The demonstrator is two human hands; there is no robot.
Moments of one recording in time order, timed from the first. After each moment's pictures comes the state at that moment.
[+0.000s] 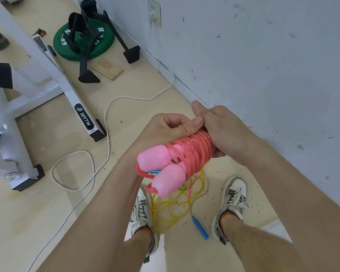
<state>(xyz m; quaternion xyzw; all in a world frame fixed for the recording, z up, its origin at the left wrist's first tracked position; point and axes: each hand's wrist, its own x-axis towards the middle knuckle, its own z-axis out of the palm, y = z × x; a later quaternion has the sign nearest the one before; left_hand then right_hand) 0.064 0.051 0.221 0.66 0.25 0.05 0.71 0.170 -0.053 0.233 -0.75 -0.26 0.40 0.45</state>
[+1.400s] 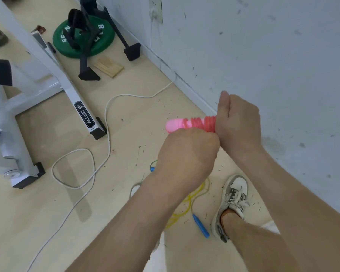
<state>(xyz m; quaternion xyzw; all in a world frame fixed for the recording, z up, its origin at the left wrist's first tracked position) 0.072 0.003 0.210 0.98 0.15 0.06 0.06 0.181 -0.051 0.190 -0.90 -0.28 -0.02 0.34</state>
